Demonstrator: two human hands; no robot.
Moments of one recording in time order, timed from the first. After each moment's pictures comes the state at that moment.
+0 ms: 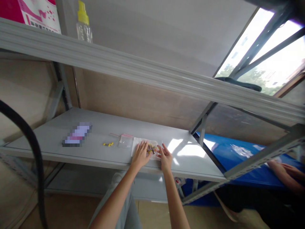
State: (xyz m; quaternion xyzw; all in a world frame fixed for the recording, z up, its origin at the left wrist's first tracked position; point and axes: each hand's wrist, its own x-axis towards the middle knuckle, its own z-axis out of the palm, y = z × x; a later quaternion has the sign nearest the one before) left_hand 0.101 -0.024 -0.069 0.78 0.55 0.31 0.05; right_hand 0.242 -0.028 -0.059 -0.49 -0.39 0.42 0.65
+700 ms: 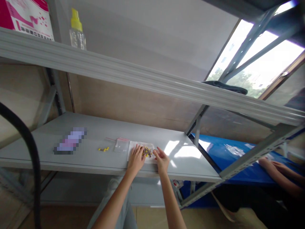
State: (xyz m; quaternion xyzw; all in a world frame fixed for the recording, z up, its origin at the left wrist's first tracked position) left_hand 0.097 -0.021 -0.073 0.77 0.55 0.33 0.01; right_hand 0.240 -0.021 -0.063 -0.53 -0.40 0.36 0.65
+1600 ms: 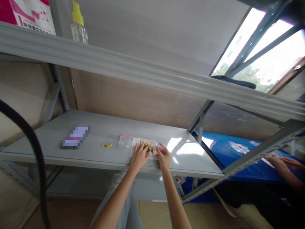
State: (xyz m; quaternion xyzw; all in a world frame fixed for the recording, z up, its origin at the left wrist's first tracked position) left_hand 0.099 -0.027 -0.068 0.78 0.53 0.33 0.01; right_hand 0.241 -0.021 -0.067 -0.52 -0.45 0.32 0.65
